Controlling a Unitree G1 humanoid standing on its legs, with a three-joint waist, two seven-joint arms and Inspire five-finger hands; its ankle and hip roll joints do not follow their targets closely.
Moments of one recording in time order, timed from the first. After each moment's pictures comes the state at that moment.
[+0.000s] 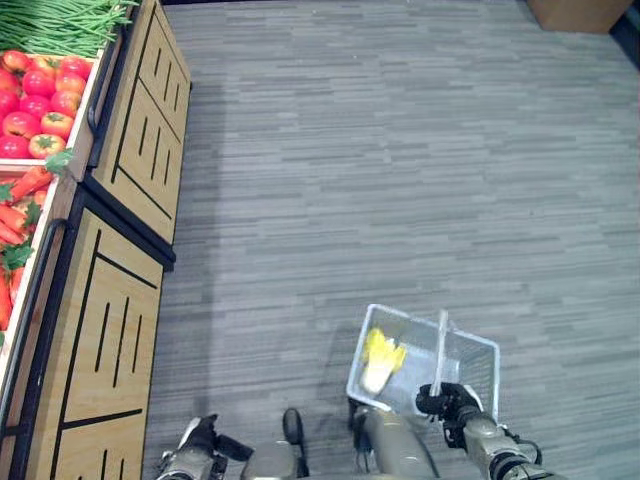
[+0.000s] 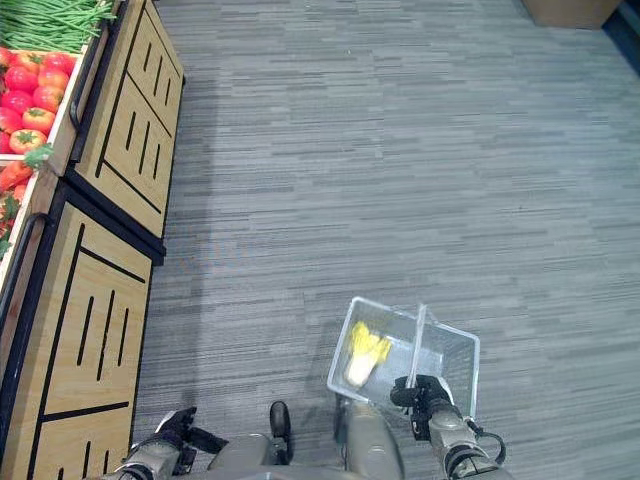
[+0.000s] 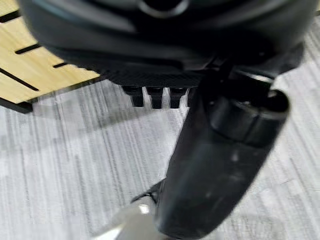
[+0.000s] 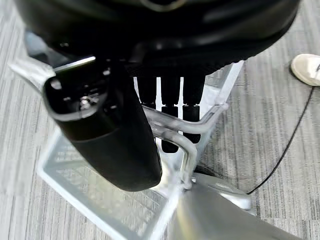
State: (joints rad) left arm -0.11 0.25 -0.13 1.33 0.00 0.00 0.15; right arm -0.13 -0.27 0.16 1.21 0.20 -0.02 -0.07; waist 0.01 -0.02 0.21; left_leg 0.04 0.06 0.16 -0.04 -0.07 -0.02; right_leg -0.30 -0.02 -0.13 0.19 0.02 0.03
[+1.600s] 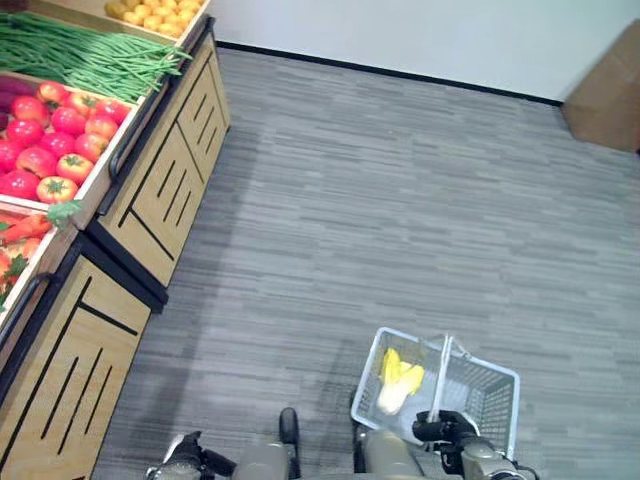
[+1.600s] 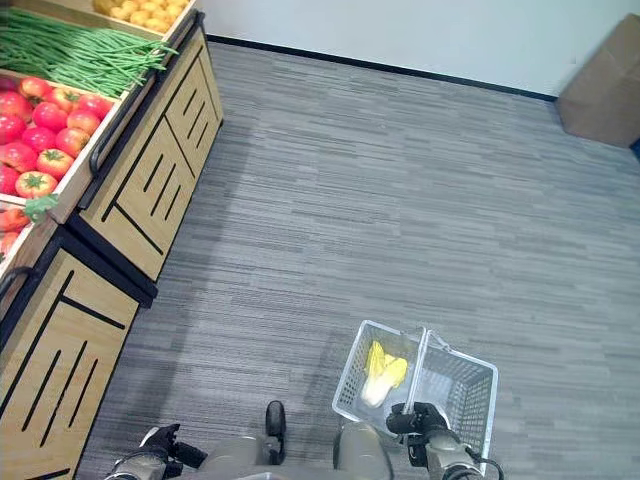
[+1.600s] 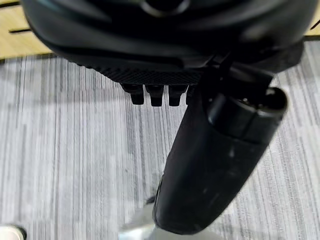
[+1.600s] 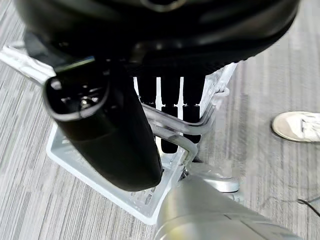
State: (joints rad) left arm -0.10 0.29 -0.15 1.36 -0.04 0.02 0.15; right arm -0.10 -0.23 0.16 1.25 0.20 -0.01 -0.06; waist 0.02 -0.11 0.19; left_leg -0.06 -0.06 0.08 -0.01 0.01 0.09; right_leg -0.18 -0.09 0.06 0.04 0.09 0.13
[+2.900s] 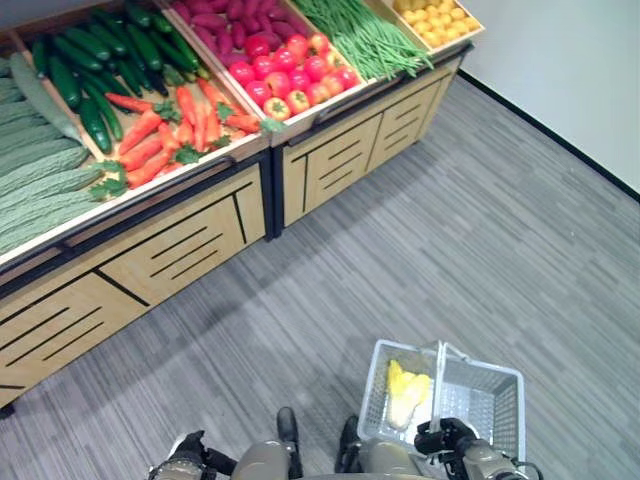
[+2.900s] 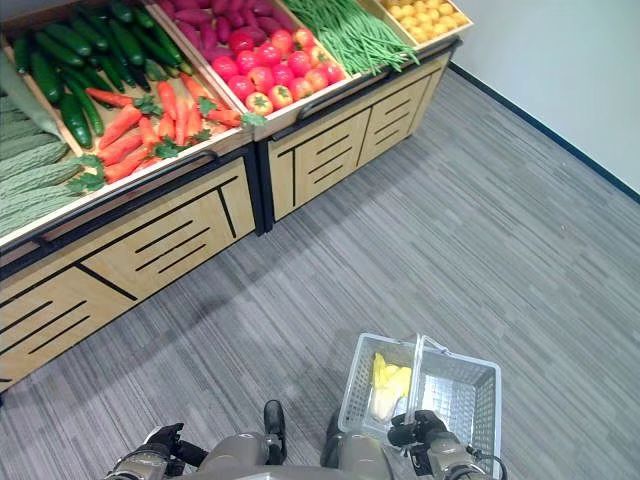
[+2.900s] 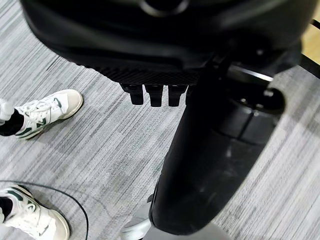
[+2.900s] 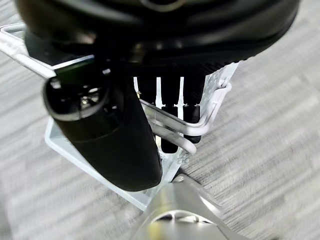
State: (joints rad) left arm -0.10 0.29 -0.16 1.33 -0.06 0.03 0.12; right arm -0.11 -0.25 0.24 1.29 0.07 0.02 -0.03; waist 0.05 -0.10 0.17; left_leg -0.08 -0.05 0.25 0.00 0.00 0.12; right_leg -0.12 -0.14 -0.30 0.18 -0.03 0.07
